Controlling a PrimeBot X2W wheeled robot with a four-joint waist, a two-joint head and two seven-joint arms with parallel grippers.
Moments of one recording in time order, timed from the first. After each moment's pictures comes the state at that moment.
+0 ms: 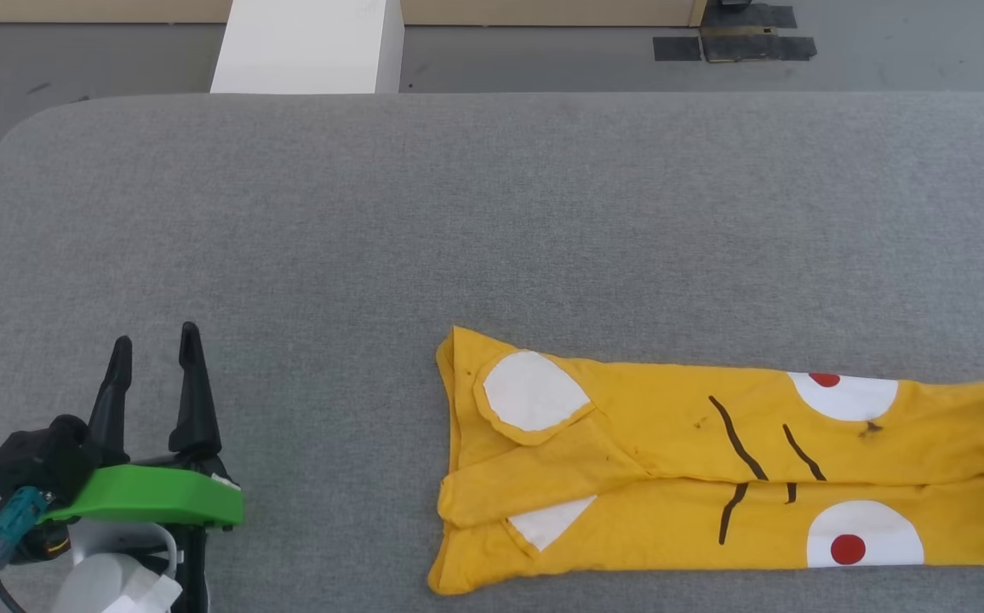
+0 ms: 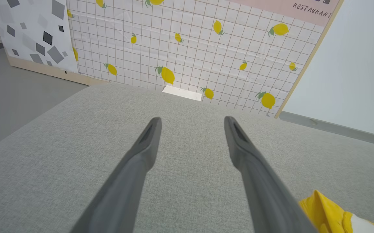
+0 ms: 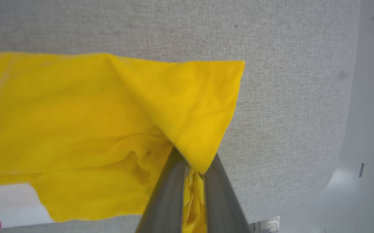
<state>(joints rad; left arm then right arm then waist) -0.08 0.22 -0.01 0.04 -0.47 0.01 -0.24 -0.26 -0.51 -0.20 0.27 0.24 0.13 1.01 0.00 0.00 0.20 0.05</state>
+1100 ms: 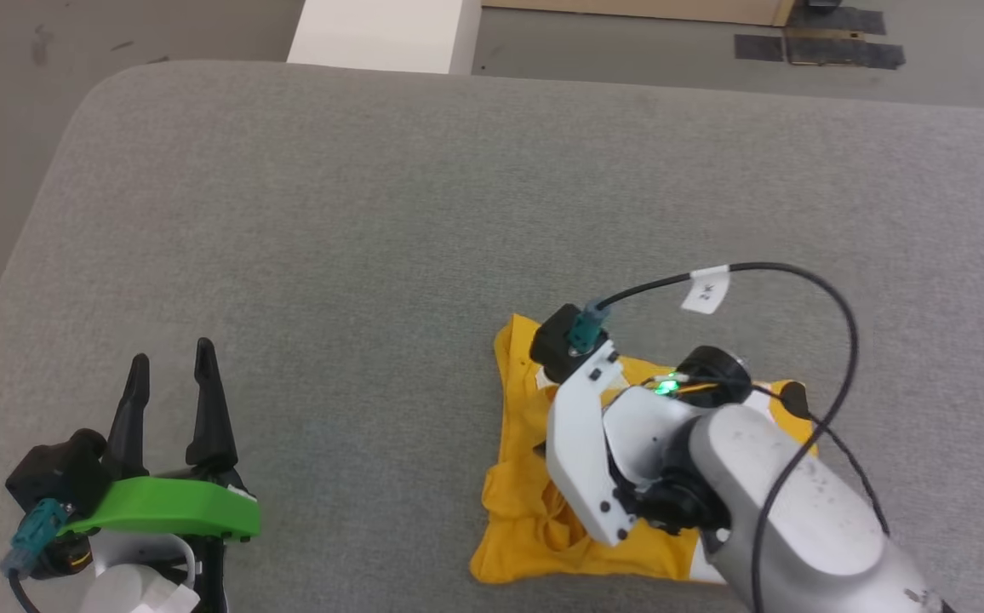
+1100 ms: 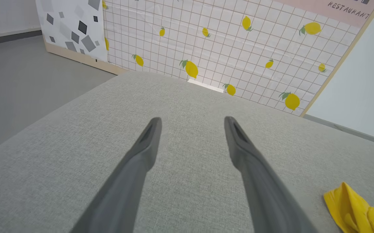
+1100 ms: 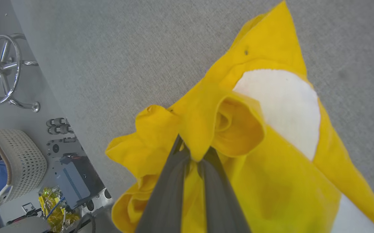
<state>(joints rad) -0.06 0.19 -0.01 0.07 -0.47 0.01 -0.25 -0.52 -0.14 0.64 0.20 0.49 0.13 0.94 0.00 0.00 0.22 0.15</state>
